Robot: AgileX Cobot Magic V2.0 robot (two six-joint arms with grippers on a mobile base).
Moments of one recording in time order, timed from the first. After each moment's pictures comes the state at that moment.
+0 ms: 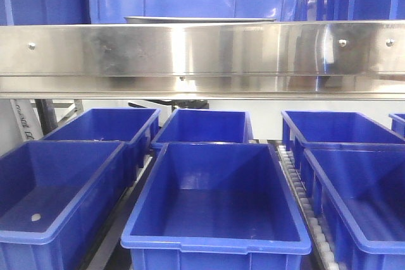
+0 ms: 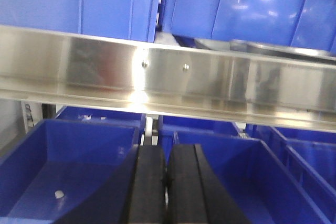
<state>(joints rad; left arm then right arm) -0.20 0.00 0.00 0.09 0.14 -0.19 -0.14 0.00 0.00 0.08 0.07 -0.08</state>
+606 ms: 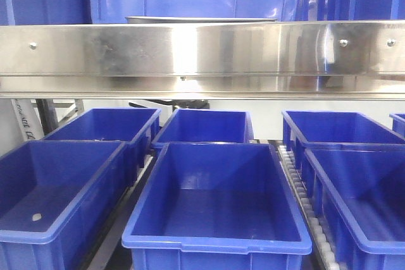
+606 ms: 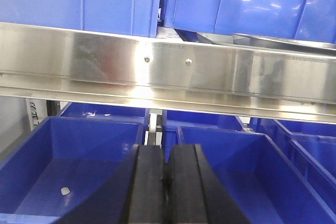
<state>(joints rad) -0.20 0.00 0.00 0.11 0.15 -0.19 -0.14 0.00 0.00 0.08 0.07 -0.08</state>
